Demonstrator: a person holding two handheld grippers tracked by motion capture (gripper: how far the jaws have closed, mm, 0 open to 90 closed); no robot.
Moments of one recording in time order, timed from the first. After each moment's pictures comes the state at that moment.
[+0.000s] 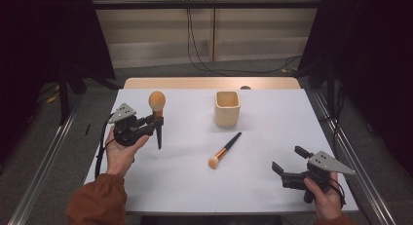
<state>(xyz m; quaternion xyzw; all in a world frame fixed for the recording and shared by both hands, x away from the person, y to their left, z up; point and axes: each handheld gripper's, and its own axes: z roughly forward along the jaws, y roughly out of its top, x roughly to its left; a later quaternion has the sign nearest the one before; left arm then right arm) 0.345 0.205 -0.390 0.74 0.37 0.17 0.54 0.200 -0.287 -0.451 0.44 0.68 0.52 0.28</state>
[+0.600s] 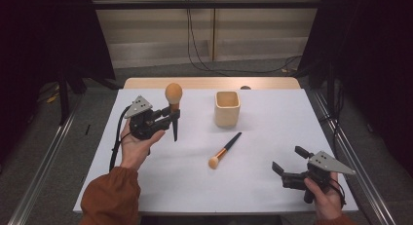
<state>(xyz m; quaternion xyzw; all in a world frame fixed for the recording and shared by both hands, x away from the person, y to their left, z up) 0.351 0.161 -0.375 0.73 0.32 0.16 0.58 0.200 -0.287 -0.451 0.44 0.68 0.52 0.28</state>
